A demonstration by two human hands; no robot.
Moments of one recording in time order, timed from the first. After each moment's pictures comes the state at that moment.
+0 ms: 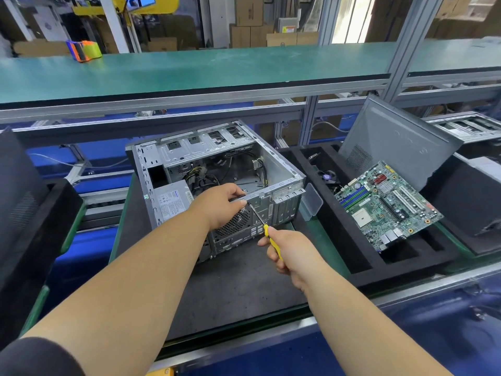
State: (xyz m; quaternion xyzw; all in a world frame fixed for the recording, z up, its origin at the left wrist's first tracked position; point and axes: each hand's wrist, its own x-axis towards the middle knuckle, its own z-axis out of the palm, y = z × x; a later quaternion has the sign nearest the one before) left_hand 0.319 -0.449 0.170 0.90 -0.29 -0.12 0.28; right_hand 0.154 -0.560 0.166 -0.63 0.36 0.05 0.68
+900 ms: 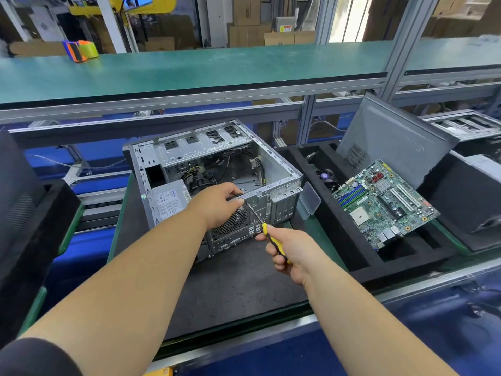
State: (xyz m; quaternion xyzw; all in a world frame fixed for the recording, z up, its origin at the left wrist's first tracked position) left_hand 0.317 -0.450 0.173 0.91 -0.29 -0.12 0.28; right_hand 0.153 -0.568 0.165 -0.56 0.36 0.06 0.74
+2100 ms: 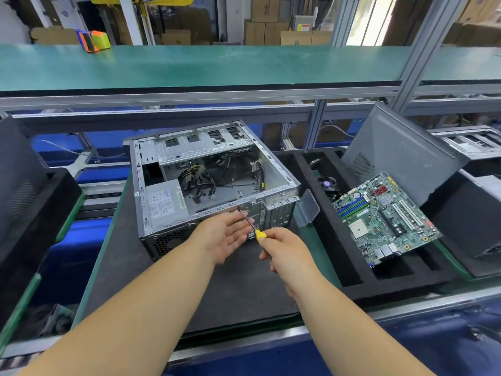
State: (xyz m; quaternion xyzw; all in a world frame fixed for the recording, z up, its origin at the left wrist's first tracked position) left_hand 0.252 -0.473 0.173 0.58 0.12 -0.37 0.72; right_hand 0.149 -0.585 0.164 -0.72 0.30 -0.03 0.63
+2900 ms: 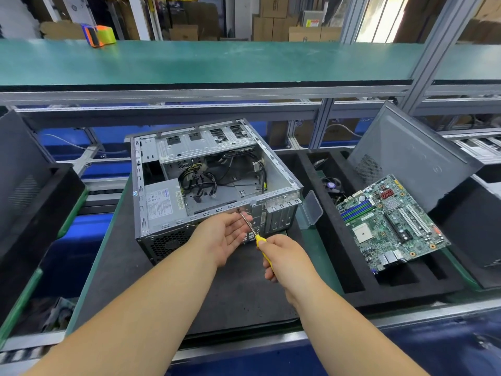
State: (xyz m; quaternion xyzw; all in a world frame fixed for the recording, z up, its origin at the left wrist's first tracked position) left_hand 0.258 -0.481 0.164 0.55 0.15 -0.34 0.74; right_hand 0.153 -0.589 0.156 -0.71 0.32 0.01 0.63
